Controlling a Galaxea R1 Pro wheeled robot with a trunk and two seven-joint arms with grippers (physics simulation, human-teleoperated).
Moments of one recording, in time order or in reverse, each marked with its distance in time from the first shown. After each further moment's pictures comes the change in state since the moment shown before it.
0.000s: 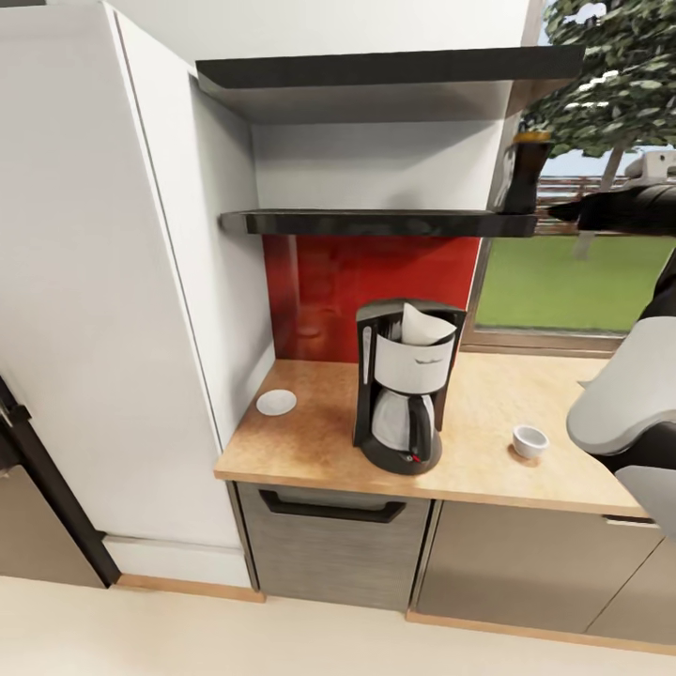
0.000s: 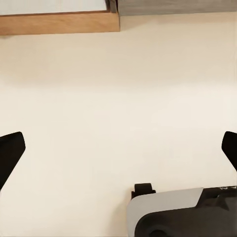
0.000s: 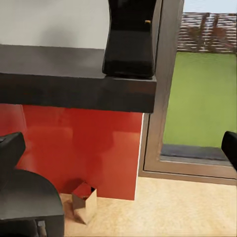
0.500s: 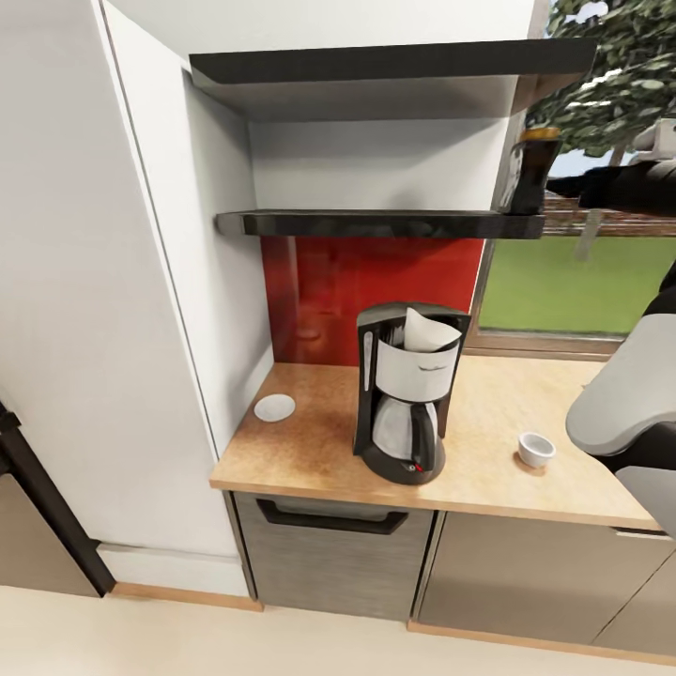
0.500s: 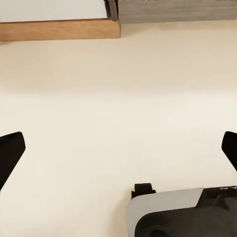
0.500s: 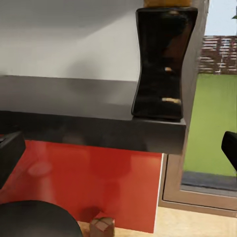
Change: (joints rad) left arm 0.000 0.000 0.001 0.000 0.000 0.000 0.000; right arm -0.005 0.002 0.050 -0.075 -0.128 0.041 0.001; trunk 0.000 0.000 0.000
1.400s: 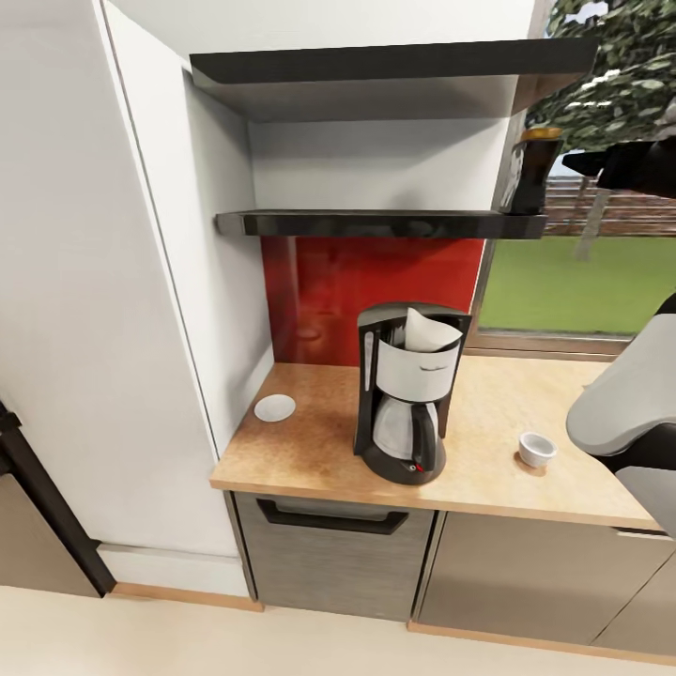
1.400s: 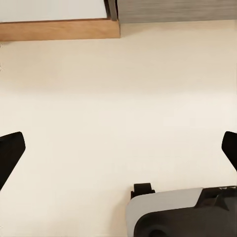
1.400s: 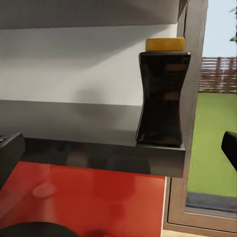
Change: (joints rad) left arm 0.001 -0.002 0.000 0.000 0.000 -0.001 0.000; right arm 0.000 0.000 0.002 -0.099 -0.061 0.027 0.000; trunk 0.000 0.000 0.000
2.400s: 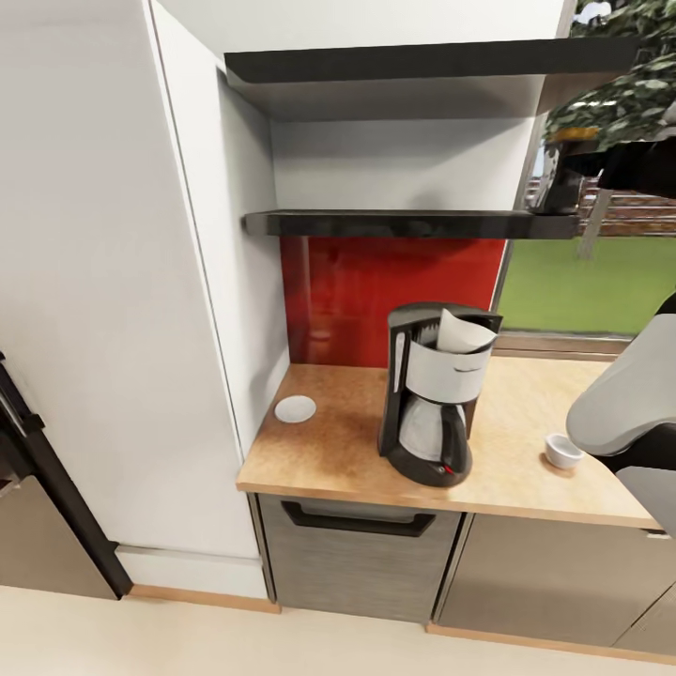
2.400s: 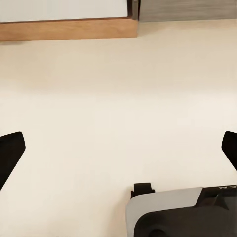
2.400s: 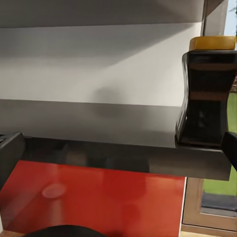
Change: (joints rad) left arm 0.000 0.000 0.000 0.000 -0.003 0.001 -0.001; right arm 0.000 -0.002 0.001 0.001 0.003 0.002 -0.001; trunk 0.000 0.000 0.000
